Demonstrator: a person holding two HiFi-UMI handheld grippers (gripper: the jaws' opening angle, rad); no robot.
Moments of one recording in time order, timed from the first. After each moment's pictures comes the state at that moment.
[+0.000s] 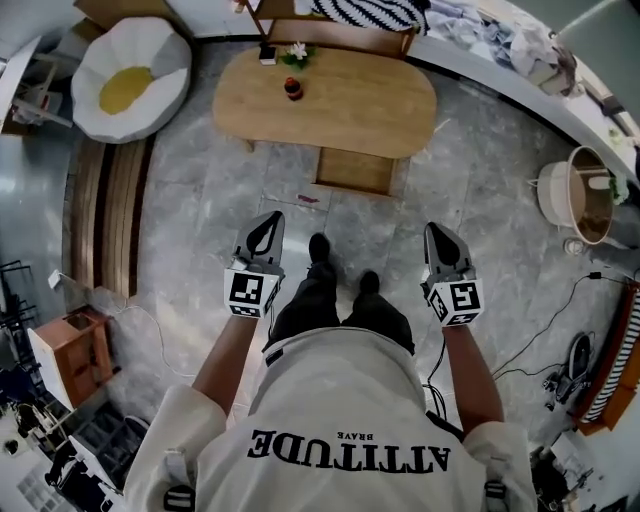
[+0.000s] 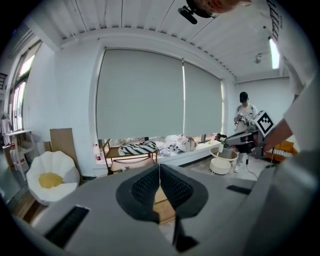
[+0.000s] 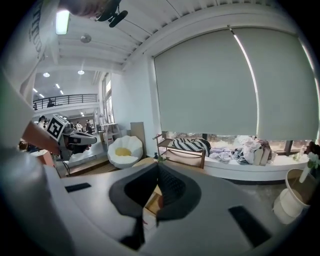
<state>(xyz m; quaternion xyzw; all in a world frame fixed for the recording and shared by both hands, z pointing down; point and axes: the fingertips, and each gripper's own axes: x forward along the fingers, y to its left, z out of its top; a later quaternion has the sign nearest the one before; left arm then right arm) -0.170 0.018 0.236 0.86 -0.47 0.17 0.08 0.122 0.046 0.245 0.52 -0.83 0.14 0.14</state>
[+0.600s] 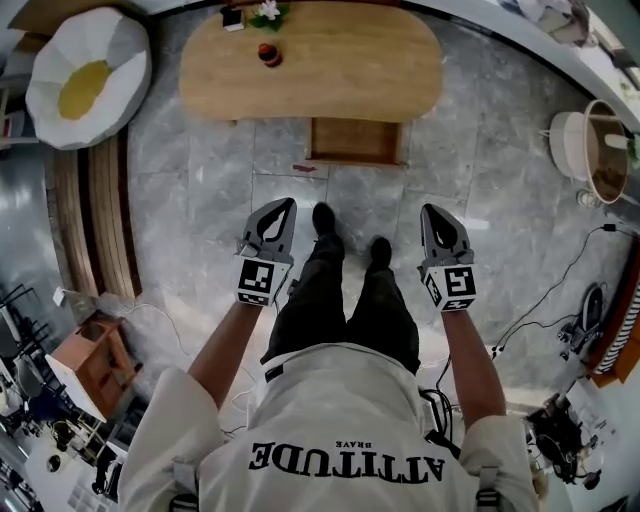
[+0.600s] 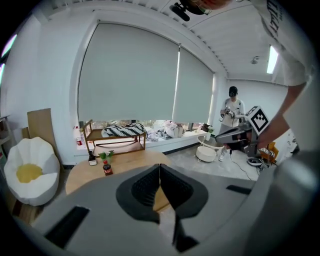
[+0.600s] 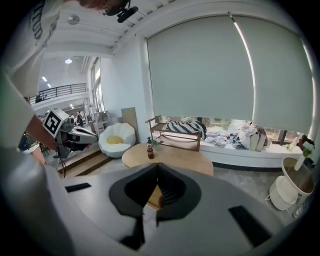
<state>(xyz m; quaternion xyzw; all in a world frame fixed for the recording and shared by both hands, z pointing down) -0.148 -0.046 0.360 0.89 -0.38 0.22 0.13 0.098 -0.003 0.361 0.55 -0.79 0.19 0.19</state>
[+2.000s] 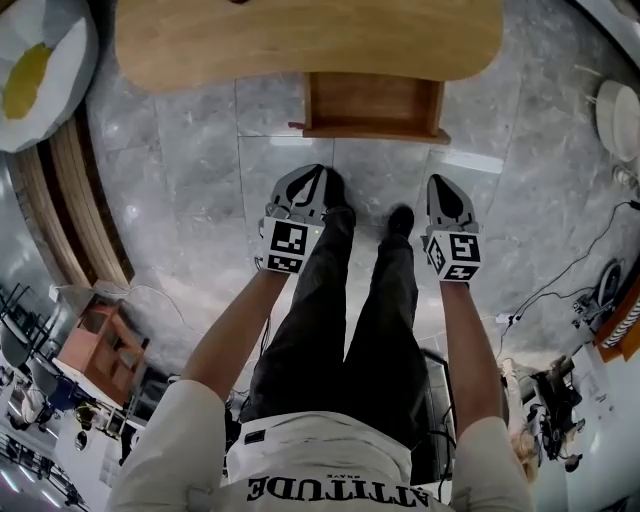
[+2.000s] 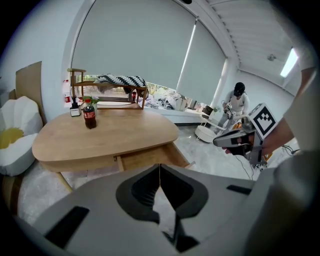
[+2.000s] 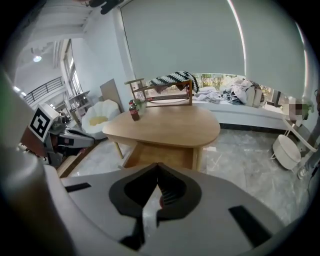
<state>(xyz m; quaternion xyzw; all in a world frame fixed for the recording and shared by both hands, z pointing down) -0.118 -0.076 0.667 0.87 -0.33 0.29 0.24 0.089 -0.028 0.669 0.57 -0.71 0.32 0.25</state>
